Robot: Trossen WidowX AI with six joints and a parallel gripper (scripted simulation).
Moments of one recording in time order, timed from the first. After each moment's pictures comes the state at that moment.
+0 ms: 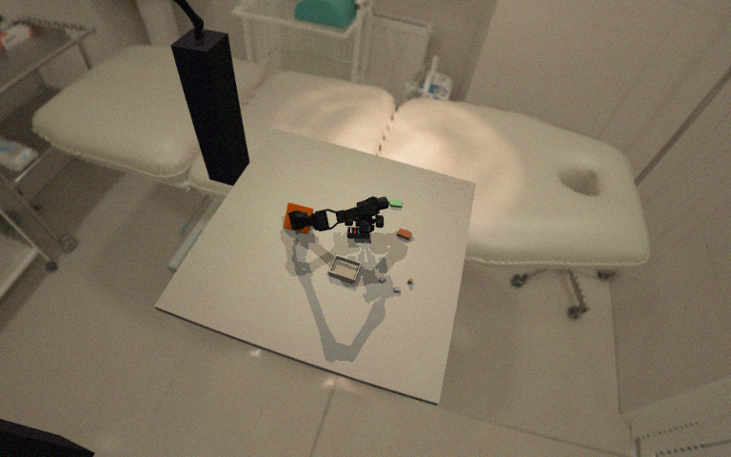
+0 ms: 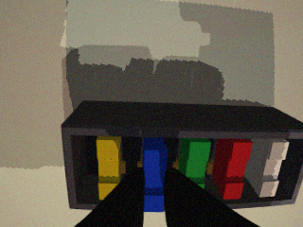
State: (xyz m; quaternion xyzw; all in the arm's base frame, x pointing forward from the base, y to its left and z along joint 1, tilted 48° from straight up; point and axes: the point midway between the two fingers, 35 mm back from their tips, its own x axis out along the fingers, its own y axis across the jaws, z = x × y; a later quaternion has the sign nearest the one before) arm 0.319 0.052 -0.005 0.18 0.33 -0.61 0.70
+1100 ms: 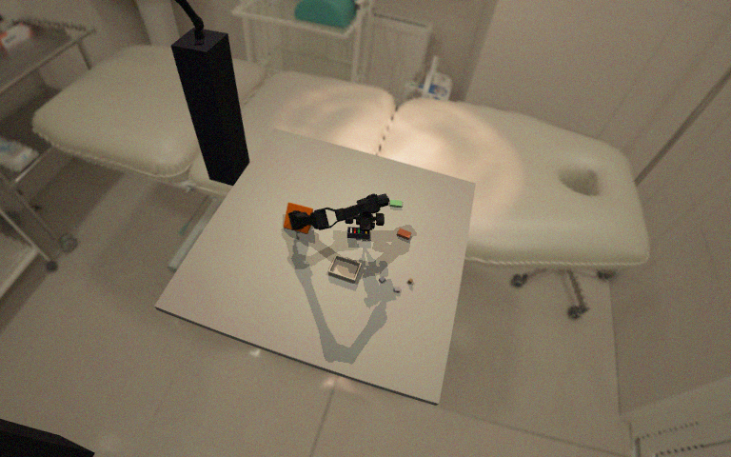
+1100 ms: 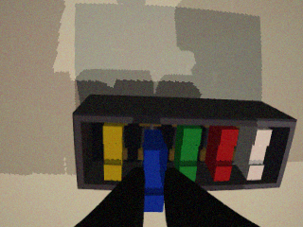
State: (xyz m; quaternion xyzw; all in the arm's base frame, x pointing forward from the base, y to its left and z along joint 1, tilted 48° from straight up) arm 0.319 0.064 0.005 0.18 0.33 -0.61 0.70
